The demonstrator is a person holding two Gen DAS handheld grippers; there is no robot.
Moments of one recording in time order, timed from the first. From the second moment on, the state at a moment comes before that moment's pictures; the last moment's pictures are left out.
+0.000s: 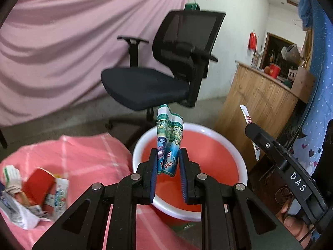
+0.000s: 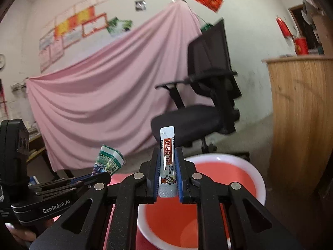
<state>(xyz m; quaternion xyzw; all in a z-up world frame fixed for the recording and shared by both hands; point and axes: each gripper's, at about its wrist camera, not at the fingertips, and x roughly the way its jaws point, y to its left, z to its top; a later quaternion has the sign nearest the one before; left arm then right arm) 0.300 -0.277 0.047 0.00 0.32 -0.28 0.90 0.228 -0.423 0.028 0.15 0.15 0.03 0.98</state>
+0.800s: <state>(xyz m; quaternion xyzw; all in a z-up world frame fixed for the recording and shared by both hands) 0.316 -0.255 0.030 -0.04 0.37 -0.24 0.90 0.251 -0.439 0.009 0.18 0.22 0.01 0.96</state>
